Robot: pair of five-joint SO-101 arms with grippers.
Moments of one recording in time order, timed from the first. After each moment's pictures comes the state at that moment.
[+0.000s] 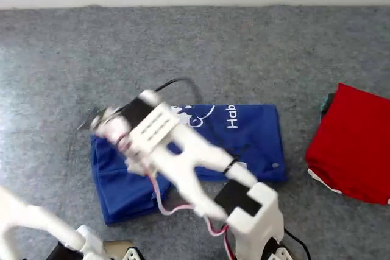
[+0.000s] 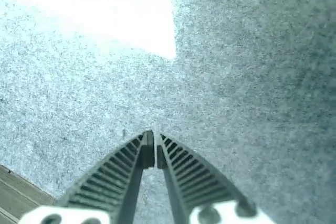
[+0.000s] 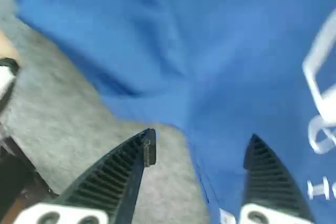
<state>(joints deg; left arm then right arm) -60.9 -26.1 17.9 84.5 -32.0 -56.9 21.6 -19.2 98.3 21.9</state>
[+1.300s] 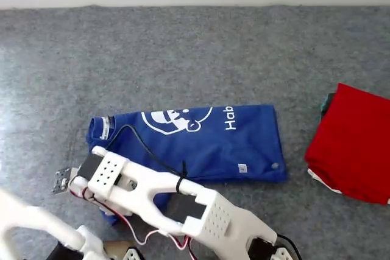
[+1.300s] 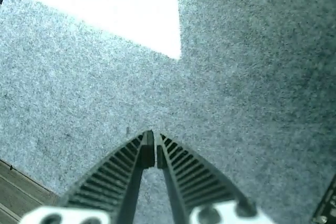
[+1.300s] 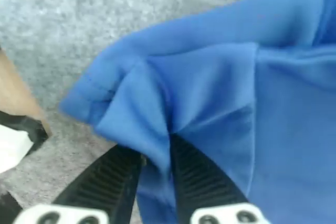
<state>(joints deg) -61.9 -26.1 17.9 84.4 -32.3 -69.2 43.3 -24.4 89.3 21.2</state>
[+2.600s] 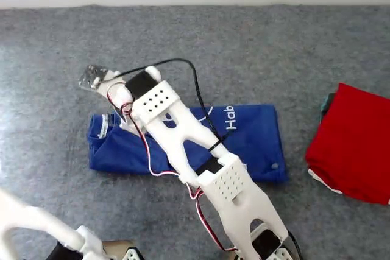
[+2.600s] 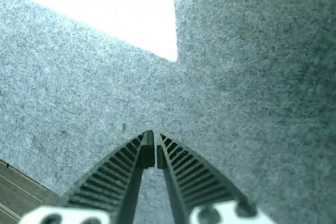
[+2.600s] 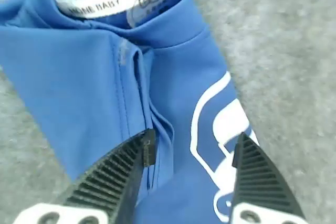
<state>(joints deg) -61.9 -26.1 17.9 85.6 -32.3 -45.7 49.3 -61.1 97.5 22.9</state>
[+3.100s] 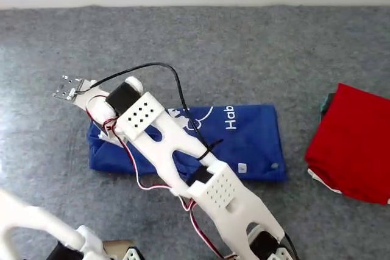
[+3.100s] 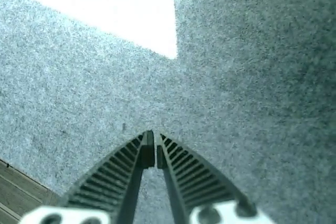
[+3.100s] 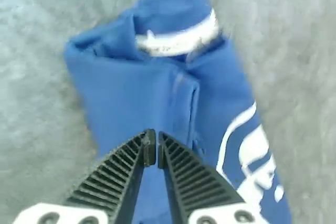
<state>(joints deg) -61.9 -26.1 17.9 85.6 -32.3 -52.0 51.2 -65.9 96.3 22.3</state>
